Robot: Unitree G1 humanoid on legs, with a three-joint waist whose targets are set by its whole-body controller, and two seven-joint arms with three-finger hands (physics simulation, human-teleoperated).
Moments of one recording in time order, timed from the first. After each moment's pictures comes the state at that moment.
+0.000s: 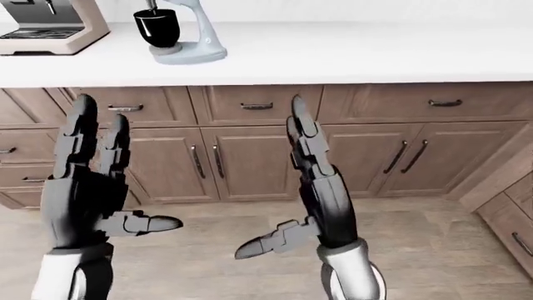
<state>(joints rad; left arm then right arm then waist) 0.07 0.01 0.07 -0.73 -0.13 0.15 -0.06 0.09 -0.02 0.09 -0.79 -0.01 0.21 0.21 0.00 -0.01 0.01</state>
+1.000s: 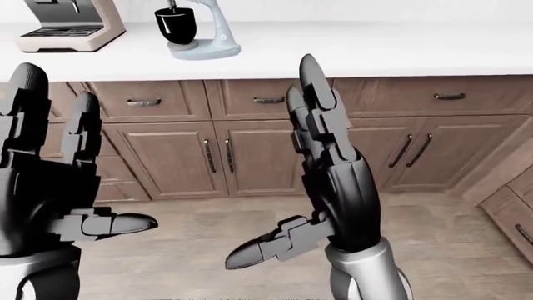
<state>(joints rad) -0.02 0.05 0.15 -0.99 -0.27 0.45 0.02 -0.06 -0.26 0.11 -1.02 0.30 0.44 -0.09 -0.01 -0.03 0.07</state>
